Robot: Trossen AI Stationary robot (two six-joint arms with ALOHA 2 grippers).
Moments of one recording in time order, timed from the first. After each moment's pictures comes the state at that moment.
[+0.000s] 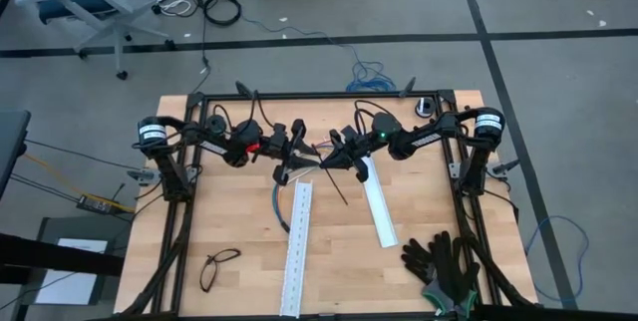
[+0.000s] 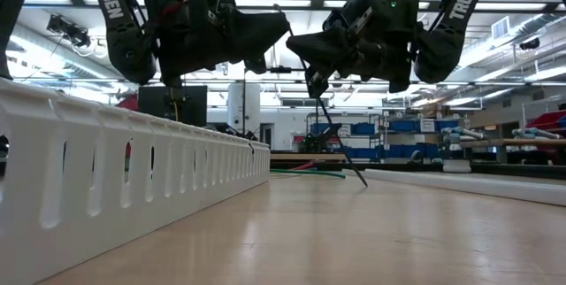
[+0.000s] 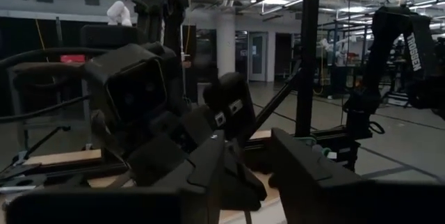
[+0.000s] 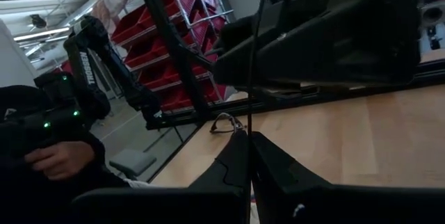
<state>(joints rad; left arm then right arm) 0.31 1.74 0.60 1.42 0.62 -0.13 -0.31 1.81 0.72 1.24 -0.78 0.45</state>
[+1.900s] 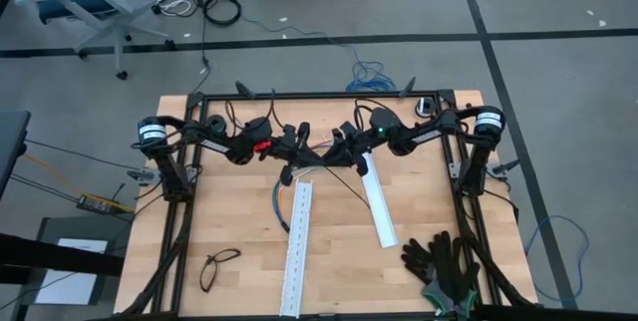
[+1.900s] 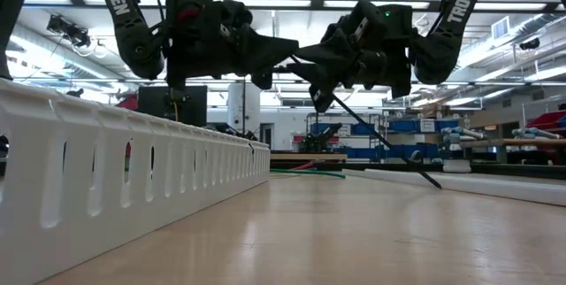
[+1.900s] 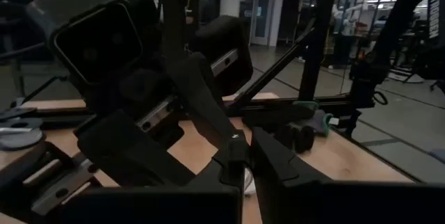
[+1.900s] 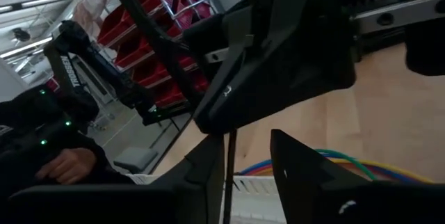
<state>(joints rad) 0.31 1.74 0.65 1.16 0.62 -0.08 -0.36 1.81 0.72 1.15 -0.81 0.52</state>
